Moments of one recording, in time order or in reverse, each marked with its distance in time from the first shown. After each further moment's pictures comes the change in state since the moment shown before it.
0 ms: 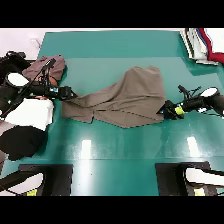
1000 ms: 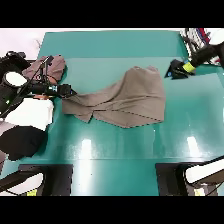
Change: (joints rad) left arm 0.000 0.008 0.005 -0.002 0.047 0.006; right arm 0.063 -0.283 0.896 -0.279 0.382 0.130
